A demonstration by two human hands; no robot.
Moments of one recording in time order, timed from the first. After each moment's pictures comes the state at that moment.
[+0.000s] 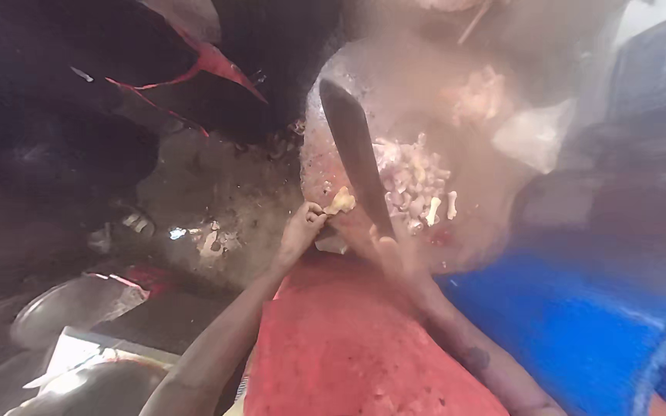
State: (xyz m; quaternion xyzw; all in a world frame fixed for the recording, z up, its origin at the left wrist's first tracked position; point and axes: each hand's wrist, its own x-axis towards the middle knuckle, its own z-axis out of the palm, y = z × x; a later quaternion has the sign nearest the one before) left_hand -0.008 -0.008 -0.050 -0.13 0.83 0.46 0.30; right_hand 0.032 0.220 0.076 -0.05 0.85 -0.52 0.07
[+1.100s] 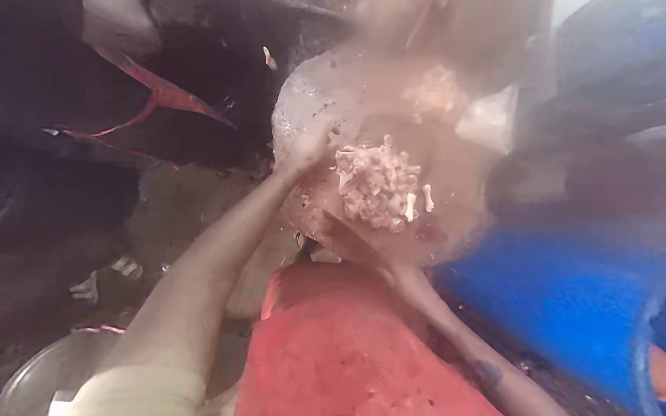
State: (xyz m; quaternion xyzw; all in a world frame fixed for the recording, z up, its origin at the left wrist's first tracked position) left_hand -0.229 0.085 -0.016 0.21 0.91 0.26 0.25; right_hand 0.107 0.293 0.009 0.08 0.90 -0.23 0.37
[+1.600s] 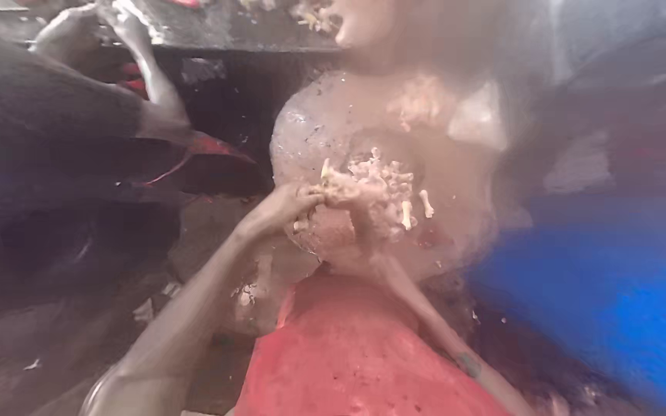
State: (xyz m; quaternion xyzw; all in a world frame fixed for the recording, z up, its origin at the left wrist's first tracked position) left_hand -0.141 0.054 0.087 0.15 0.84 0.35 0.39; right_hand 0.093 0.281 -0.022 0.24 0.69 -0.62 0.28
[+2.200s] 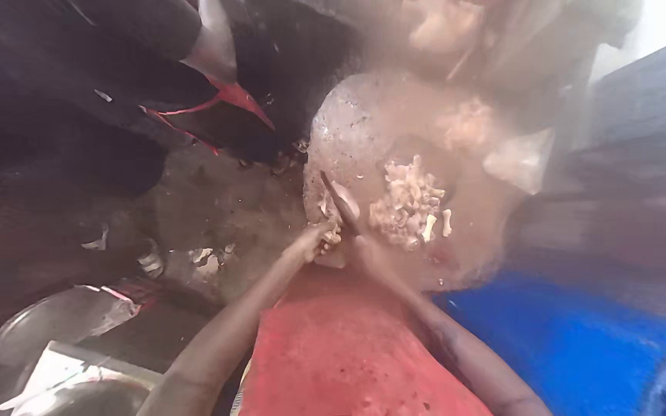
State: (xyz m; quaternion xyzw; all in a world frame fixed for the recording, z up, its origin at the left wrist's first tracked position) left_hand -0.025 0.012 -0.051 -0.30 0.48 0.69 0.45; right_hand 0.026 0.217 0.000 0.03 0.88 -0.39 0.29
